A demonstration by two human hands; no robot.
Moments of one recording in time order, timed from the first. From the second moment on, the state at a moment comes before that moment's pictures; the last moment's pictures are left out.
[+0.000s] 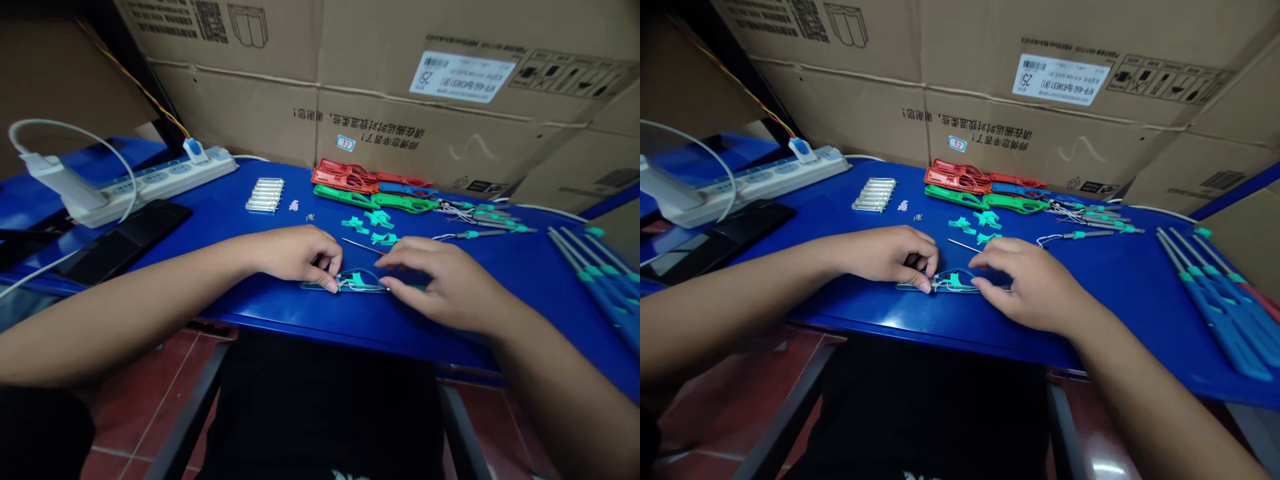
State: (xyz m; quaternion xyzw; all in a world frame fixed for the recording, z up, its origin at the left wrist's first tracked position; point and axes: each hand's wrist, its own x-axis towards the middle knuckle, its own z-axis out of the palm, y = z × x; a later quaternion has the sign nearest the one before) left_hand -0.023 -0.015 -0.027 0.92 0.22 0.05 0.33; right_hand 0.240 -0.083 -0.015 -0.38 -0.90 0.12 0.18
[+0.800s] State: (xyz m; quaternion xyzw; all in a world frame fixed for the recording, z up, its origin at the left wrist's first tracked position) left_hand -0.024 -0.013 -0.026 0.91 0.16 0.04 0.37; right_hand 0.251 -0.108 -0.048 -0.34 -0.92 0.04 0.19
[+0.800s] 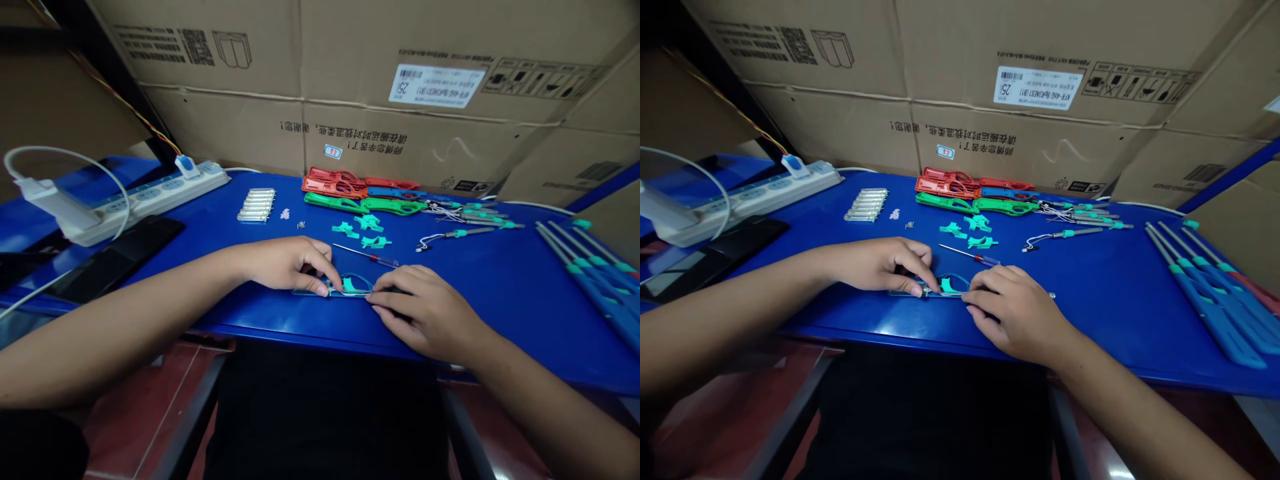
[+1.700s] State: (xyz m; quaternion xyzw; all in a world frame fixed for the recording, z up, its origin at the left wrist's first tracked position) left_hand -0.024 -0.013 -0.025 0.92 0.16 0.03 0.35; right_hand 0.246 -0.106 -0.047 -0.39 -0.89 0.12 0.19
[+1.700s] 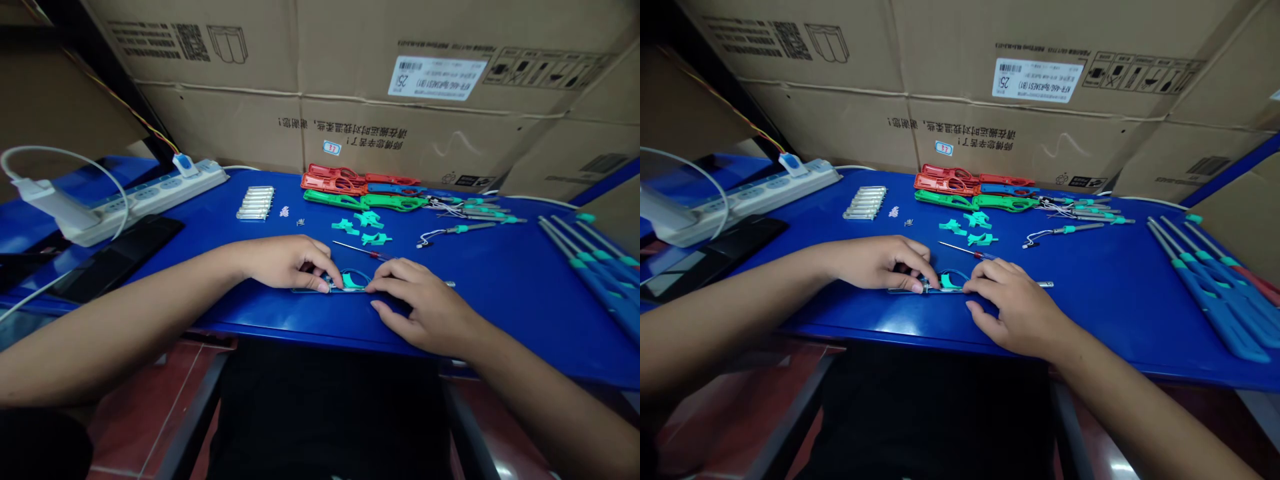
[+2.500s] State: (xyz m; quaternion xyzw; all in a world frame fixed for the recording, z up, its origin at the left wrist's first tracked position) left_hand -0.030 -0.005 -0.025 0.93 0.17 0.07 0.32; right_hand 0.251 -0.100 -0.042 -0.40 -0.88 0.11 0.22
